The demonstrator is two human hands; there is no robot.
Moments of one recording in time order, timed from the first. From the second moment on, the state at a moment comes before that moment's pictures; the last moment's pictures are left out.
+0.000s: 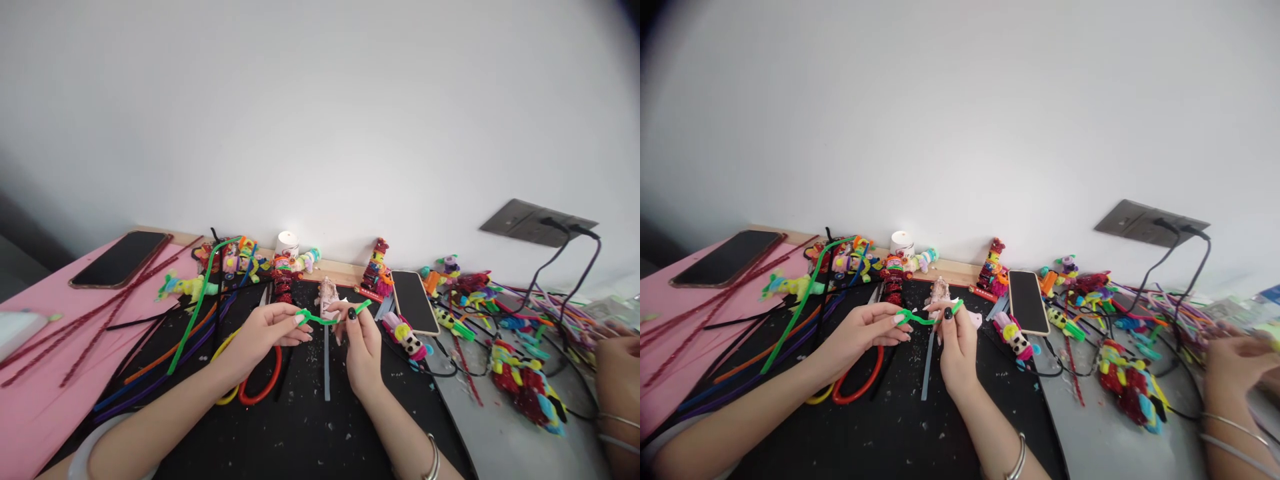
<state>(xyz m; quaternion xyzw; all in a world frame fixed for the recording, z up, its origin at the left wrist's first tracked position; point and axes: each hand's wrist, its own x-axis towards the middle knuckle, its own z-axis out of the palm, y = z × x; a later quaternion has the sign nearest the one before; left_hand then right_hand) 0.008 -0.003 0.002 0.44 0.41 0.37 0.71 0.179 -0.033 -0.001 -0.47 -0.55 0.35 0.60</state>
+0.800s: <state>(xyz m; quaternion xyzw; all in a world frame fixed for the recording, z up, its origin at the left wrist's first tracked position) 0.014 -0.009 0.004 0.47 0.42 0.34 0.70 0.178 -0.033 -0.006 -0.53 -0.72 0.06 0.44</state>
